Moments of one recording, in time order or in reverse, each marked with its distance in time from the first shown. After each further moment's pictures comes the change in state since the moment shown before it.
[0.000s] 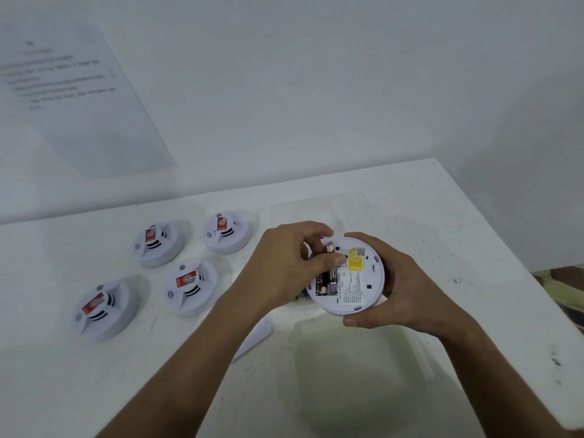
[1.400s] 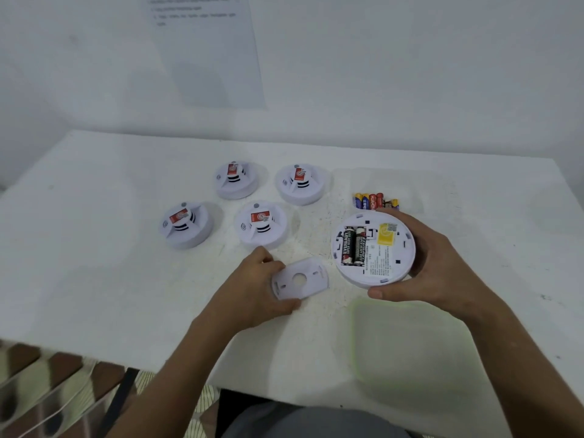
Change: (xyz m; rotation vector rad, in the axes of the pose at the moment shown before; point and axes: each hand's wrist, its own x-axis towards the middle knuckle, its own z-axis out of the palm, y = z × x) left_hand -0.131 -0.136 -0.020 0.399 0.013 -0.259; right_hand 0.025 -0.003 0.050 -0.024 -0.197 0.046
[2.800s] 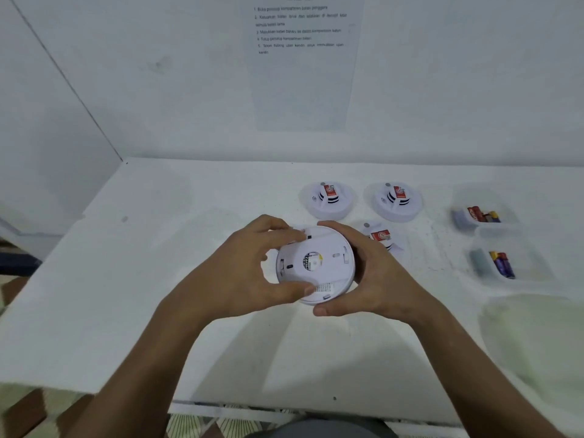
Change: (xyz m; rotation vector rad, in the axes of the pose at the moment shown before) left_hand -0.044 -0.164 -0.192 -0.273 0.019 0.270; right_hand 0.120 -0.070 0.265 -0.040 -0.030 -0.030
